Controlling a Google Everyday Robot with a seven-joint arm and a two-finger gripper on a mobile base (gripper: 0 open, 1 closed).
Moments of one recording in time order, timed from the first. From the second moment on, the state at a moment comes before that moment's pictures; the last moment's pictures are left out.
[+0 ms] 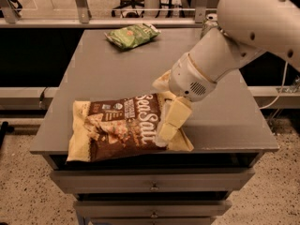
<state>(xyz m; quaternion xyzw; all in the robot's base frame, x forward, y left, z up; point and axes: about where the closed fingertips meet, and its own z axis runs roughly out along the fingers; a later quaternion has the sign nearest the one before) 0.458 -0.031 0.877 -0.65 0.69 0.24 0.21</state>
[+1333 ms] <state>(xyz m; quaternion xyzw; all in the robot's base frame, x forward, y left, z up) 0.465 -0.023 0.858 -0.62 0.71 0.25 0.21</state>
